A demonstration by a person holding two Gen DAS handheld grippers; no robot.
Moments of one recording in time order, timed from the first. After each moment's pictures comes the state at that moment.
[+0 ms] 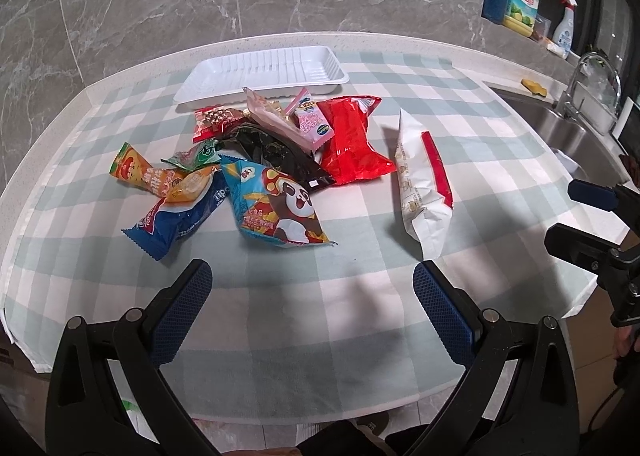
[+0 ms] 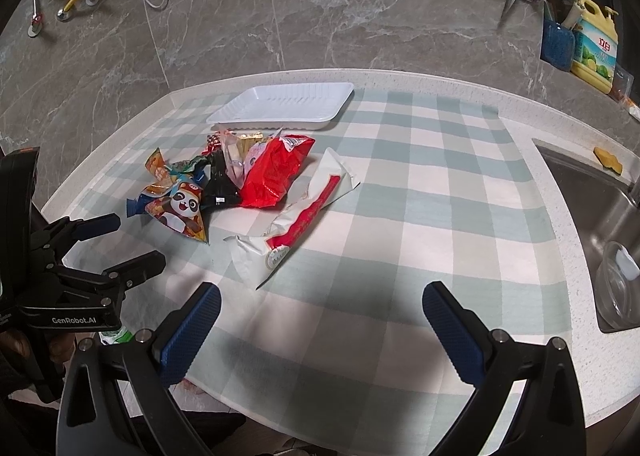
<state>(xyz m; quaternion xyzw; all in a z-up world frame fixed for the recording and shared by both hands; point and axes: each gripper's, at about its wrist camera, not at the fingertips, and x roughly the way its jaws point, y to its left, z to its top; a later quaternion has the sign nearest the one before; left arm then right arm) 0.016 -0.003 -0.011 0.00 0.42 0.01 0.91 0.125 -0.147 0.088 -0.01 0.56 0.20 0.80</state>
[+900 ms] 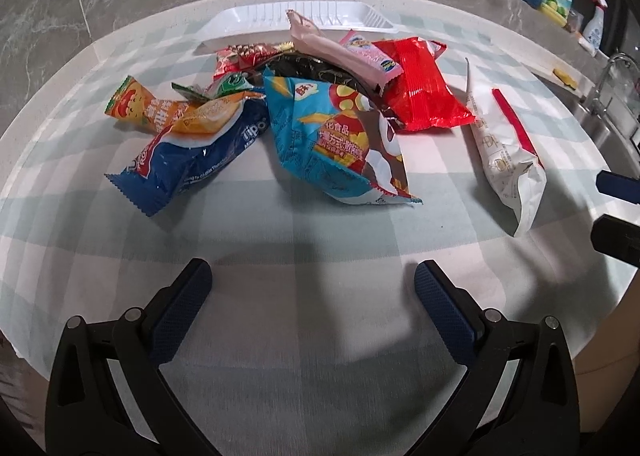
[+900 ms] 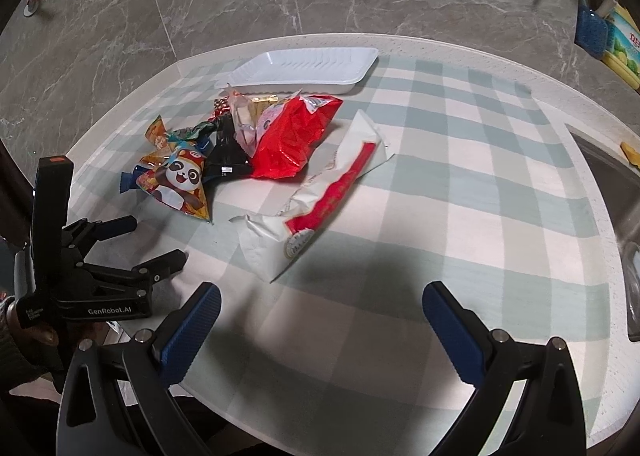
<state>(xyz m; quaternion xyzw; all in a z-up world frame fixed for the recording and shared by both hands) 0.045 0.049 -0.085 -0.02 0.46 0.04 0.89 0.137 -0.119 0.050 -0.02 0.60 0.23 0.77</state>
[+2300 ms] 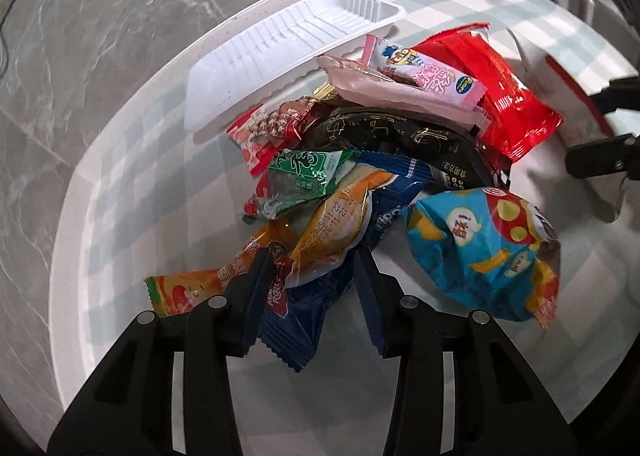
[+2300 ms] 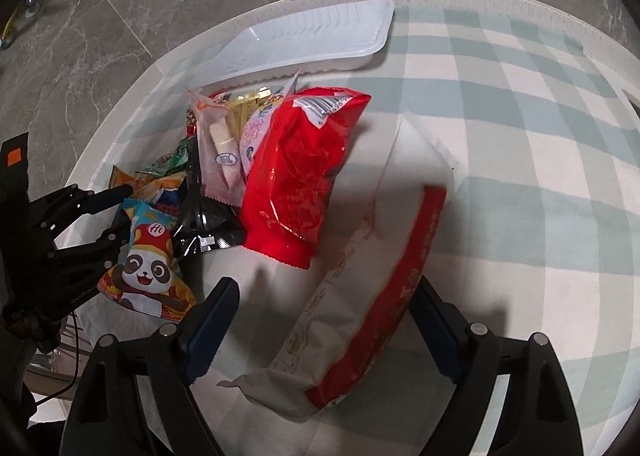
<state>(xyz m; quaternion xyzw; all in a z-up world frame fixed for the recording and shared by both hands) 0.149 0.095 -0.061 0.22 0.49 -0.01 0.84 0.218 -0.075 -0.015 0.06 0.67 0.23 0.70</state>
